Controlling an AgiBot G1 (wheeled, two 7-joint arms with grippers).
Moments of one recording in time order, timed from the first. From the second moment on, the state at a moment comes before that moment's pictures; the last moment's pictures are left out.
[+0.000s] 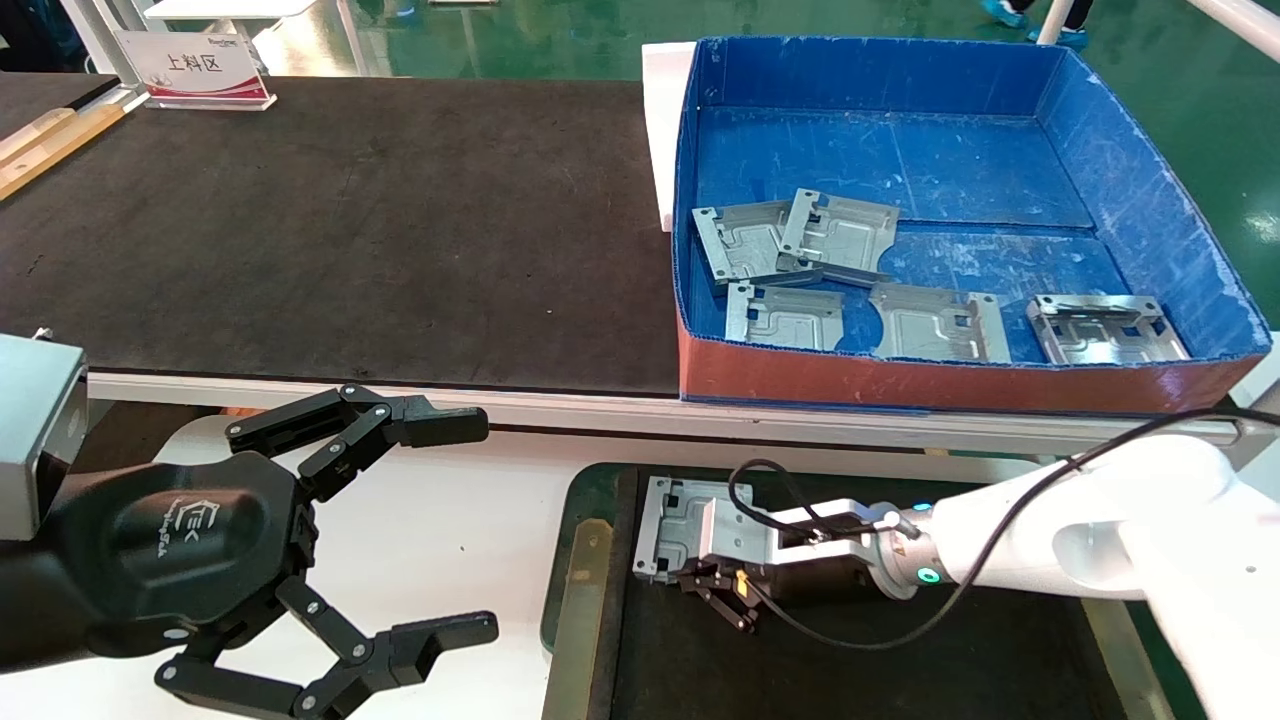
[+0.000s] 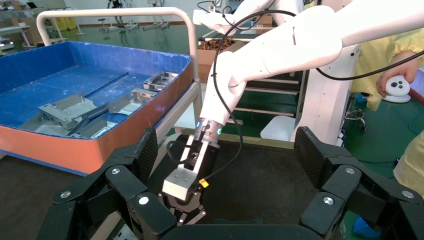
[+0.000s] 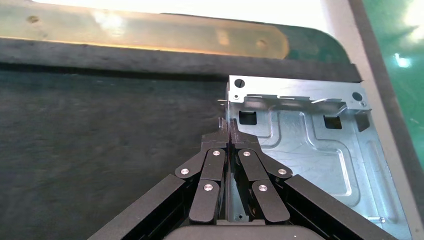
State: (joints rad) left arm -1.10 0.56 0.41 -1.25 0.64 1.44 -0.12; right arm 1.51 -1.31 -0.68 0.04 -1.45 -1.22 -0.55
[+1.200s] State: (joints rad) left arm -1.10 0.56 0.41 -1.25 0.64 1.44 -0.12; right arm 1.66 -1.24 -0.62 0.09 -1.32 -1.59 -0.52
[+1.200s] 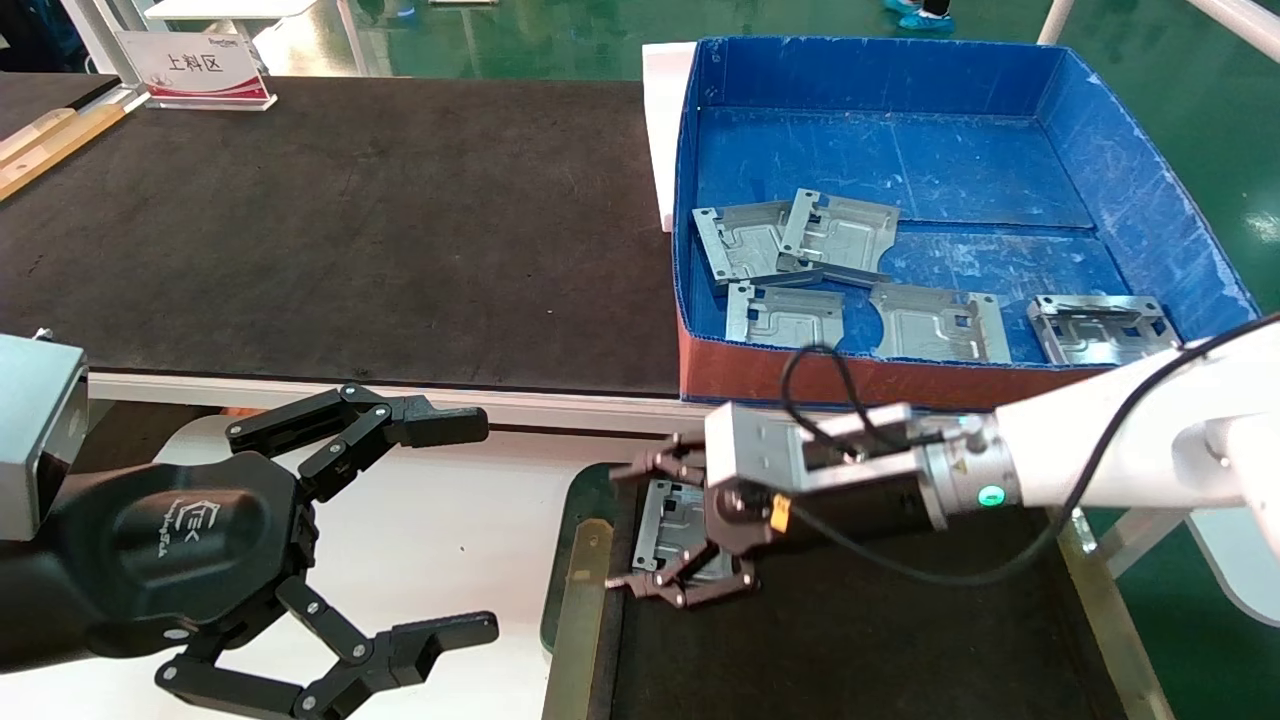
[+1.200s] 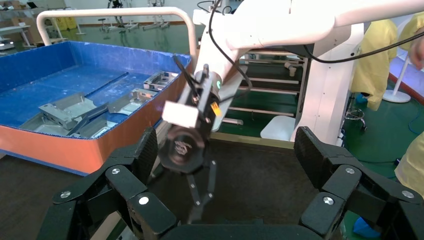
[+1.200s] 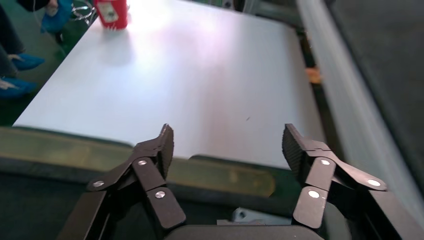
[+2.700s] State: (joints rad) left arm -1.10 0.56 0.41 -1.25 0.64 1.44 -0.12; right arm 1.56 -0.95 -0.54 0.67 -0.89 -1.57 -0.13
